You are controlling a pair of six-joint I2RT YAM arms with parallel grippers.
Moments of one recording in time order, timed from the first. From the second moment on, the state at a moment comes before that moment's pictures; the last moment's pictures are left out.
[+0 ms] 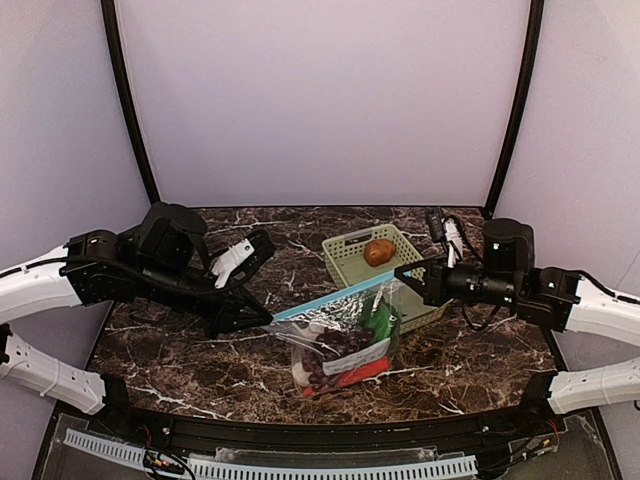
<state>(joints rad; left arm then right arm) -1.06 1.11 1.09 -0.70 0.21 -0.19 0.85 0.94 0.71 -0.11 -0.10 0.42</state>
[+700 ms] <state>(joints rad) -1.06 1.10 1.08 -0.69 0.22 -0.21 0.82 0.94 0.70 -0.11 -0.17 0.42</state>
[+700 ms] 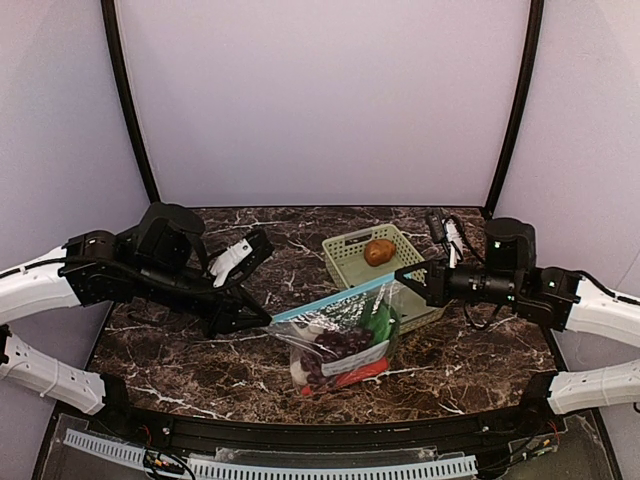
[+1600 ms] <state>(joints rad) -0.76 1.01 0.94 -0.72 0.18 -0.34 0.91 1.16 0.77 0.03 -0.26 0.43</state>
